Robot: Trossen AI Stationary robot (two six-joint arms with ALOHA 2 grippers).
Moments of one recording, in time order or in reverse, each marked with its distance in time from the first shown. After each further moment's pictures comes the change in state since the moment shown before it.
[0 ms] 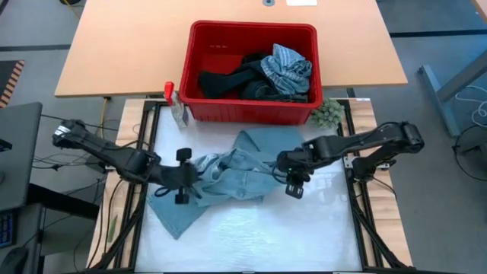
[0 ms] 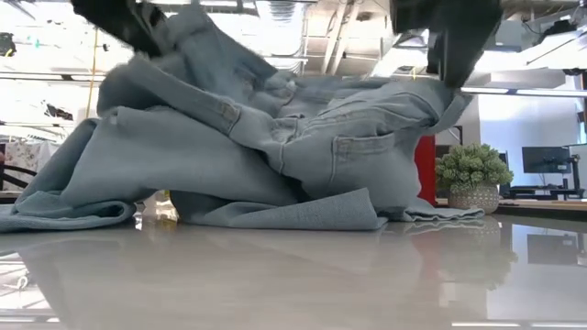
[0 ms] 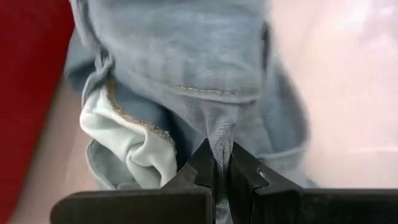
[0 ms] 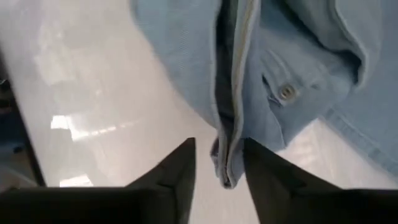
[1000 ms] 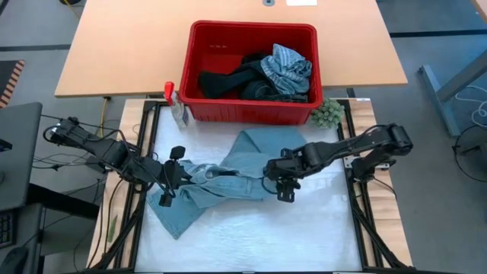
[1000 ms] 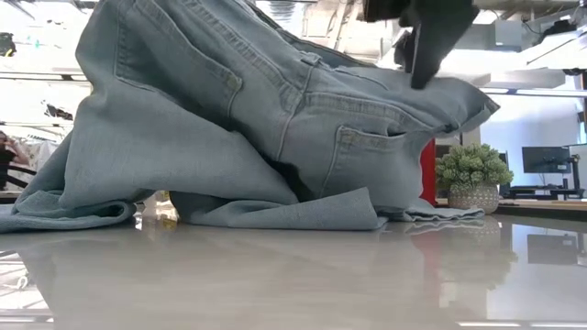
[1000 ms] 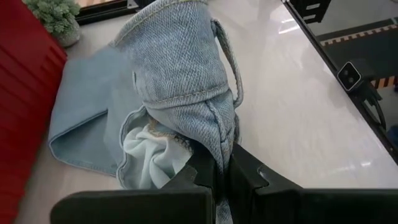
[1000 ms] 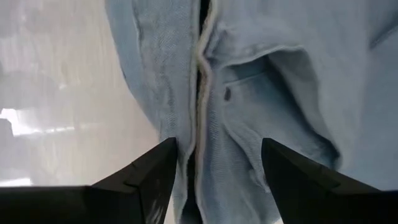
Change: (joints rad) left arm -0.041 -0.129 0.081 -0.004 0.091 0.091; right arm 0.045 0.147 0.107 0.038 0.124 -0.121
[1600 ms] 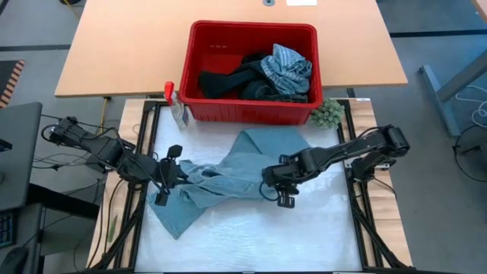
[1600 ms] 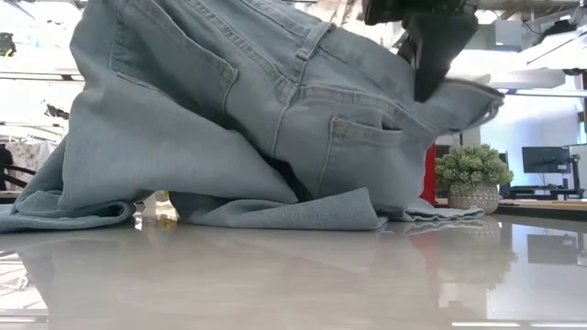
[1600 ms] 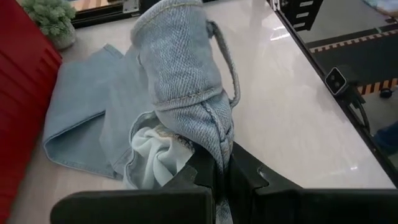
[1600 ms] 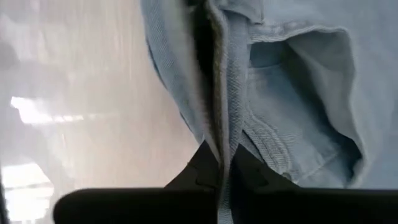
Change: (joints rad) left arm 0.000 -0.039 0.000 -0.018 0.031 -0.018; right arm 0.023 0.017 0.000 0.001 -0.032 0.014
